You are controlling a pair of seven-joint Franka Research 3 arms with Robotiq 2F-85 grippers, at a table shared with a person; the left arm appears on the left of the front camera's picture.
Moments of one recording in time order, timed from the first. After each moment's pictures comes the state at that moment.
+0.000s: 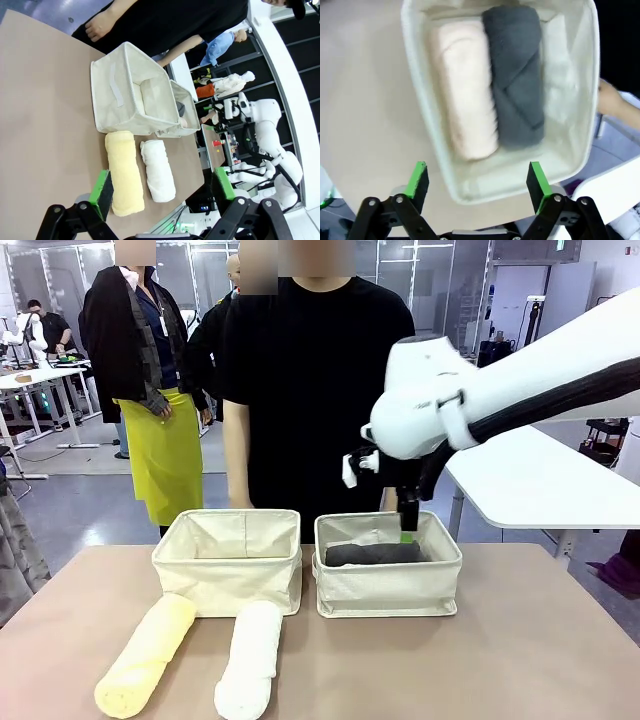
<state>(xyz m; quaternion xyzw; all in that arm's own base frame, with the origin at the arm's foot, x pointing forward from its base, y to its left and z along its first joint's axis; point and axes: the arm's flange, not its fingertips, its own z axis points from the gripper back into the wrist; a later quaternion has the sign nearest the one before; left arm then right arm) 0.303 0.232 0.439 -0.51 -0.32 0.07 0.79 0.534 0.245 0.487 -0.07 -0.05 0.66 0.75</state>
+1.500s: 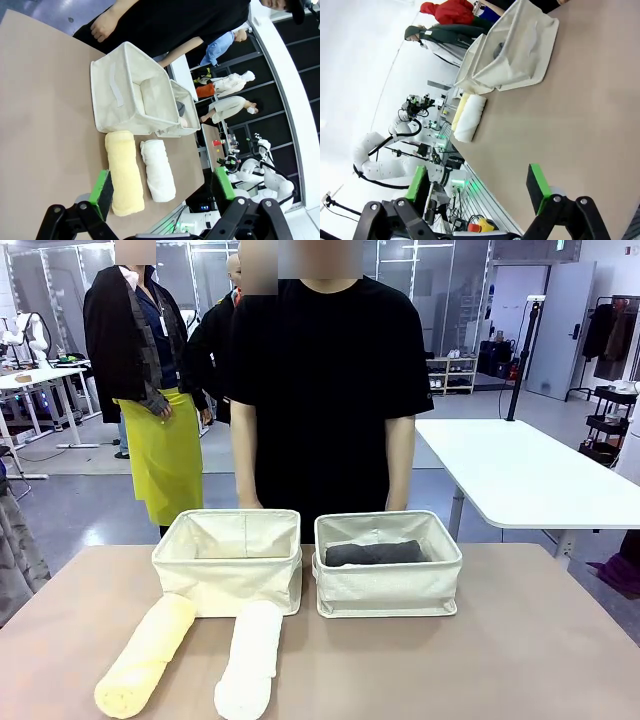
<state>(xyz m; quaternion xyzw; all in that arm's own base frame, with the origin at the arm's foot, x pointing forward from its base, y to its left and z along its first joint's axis) 0.303 0.231 0.440 -0.51 -0.32 0.07 0.79 0.287 -0.251 0.331 0.61 -0.26 0.01 0.75</state>
